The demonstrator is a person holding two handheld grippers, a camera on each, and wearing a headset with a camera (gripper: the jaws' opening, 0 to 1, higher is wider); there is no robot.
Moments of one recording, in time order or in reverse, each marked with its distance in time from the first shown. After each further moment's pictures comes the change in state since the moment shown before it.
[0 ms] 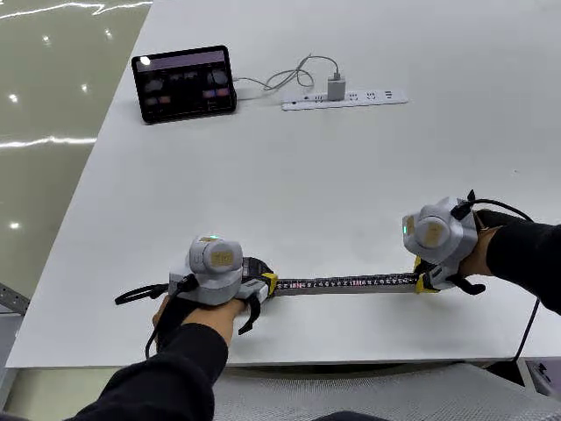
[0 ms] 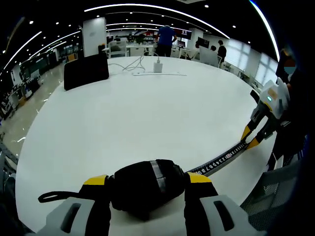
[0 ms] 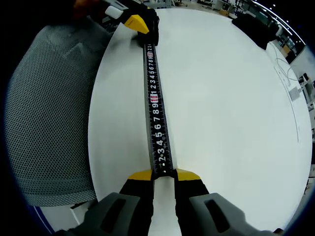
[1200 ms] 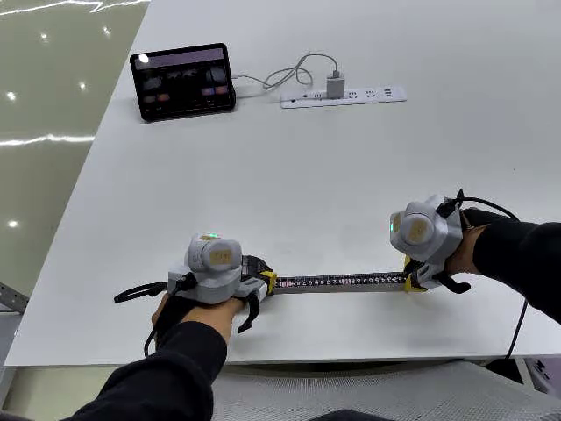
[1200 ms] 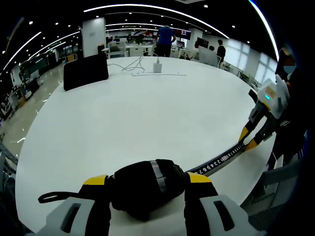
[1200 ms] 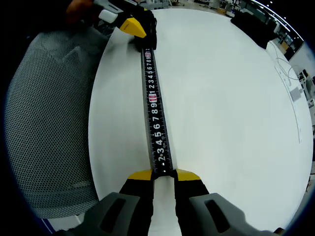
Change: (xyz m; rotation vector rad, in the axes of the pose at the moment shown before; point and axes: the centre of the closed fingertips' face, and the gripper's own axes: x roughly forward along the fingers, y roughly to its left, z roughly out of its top) left arm -0.001 -0.001 0.000 0.004 -0.004 -0.004; right arm 0.005 0.002 0.015 0.024 -0.001 0.005
